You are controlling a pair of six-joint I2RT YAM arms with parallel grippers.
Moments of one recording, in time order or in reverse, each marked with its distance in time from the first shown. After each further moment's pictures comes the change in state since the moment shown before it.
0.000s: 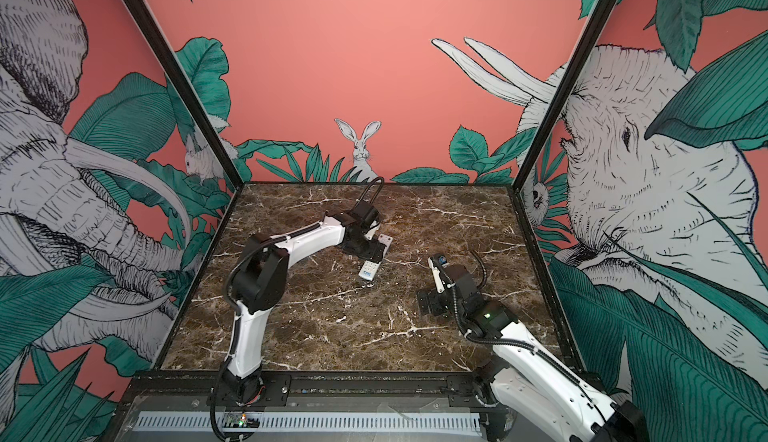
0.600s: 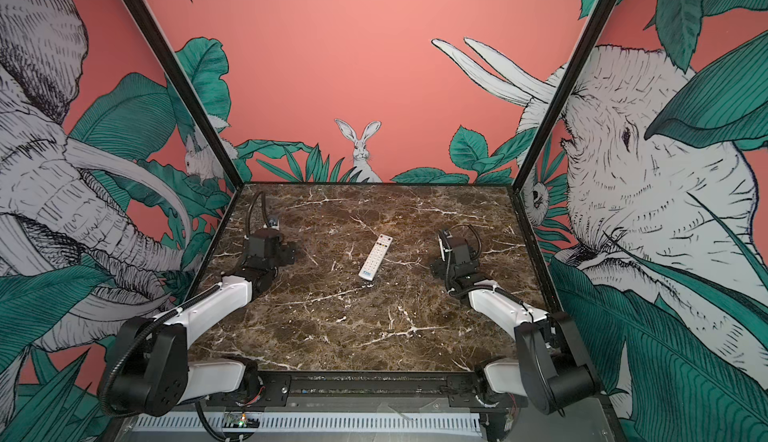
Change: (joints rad) left arm 0.461 -0.704 -0.998 0.862 -0.502 0.294; right arm -0.294 0.475 0.008 0.579 0.144 -0.300
